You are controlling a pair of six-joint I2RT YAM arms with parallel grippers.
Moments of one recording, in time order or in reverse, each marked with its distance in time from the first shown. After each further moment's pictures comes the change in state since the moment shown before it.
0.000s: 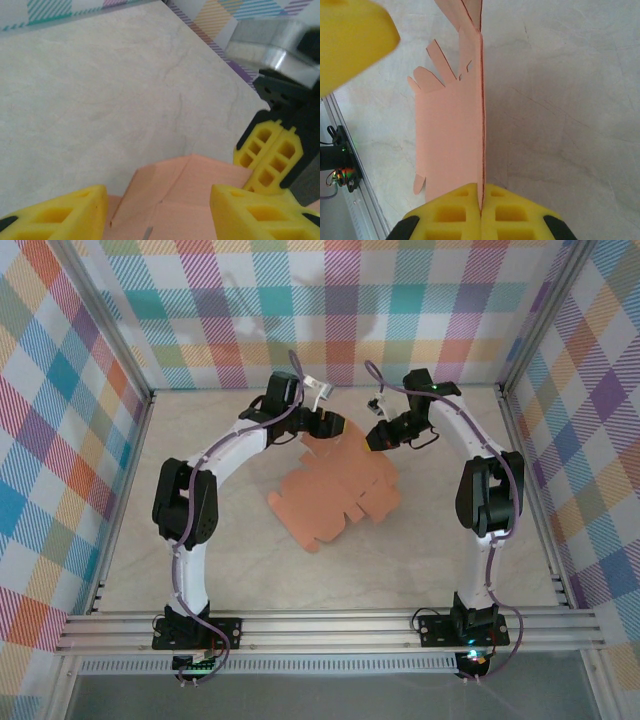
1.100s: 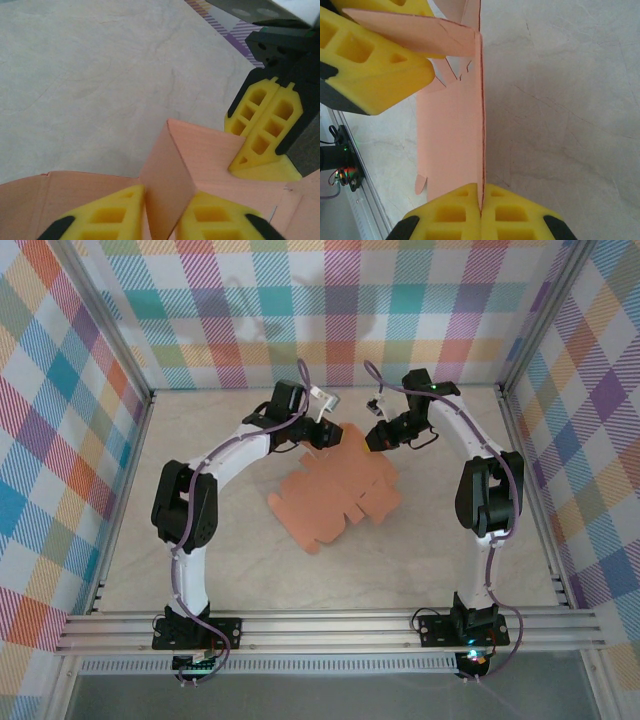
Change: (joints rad) left arm -0.038 -0.031 -0.066 -0.052 -0.015 0.079; right arm 0.004 0.000 0.005 -0.009 0.003 0.012
